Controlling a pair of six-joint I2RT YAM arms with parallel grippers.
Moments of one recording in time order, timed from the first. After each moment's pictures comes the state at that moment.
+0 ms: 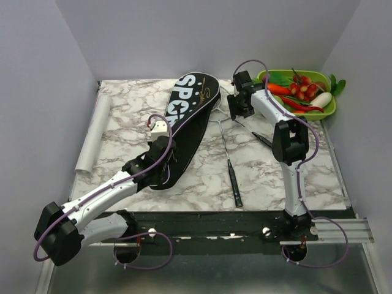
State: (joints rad) left arm -0.74 1.05 0.72 -0.28 -0.54 -0.53; right arm 0.32 2.30 2.04 -0.82 0.09 0.08
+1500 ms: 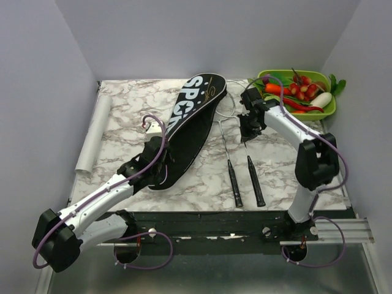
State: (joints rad) left arm -0.67 1.00 0.66 -0.22 -0.44 -0.53; right arm 0.37 1.90 1.53 -0.86 -0.02 0.24
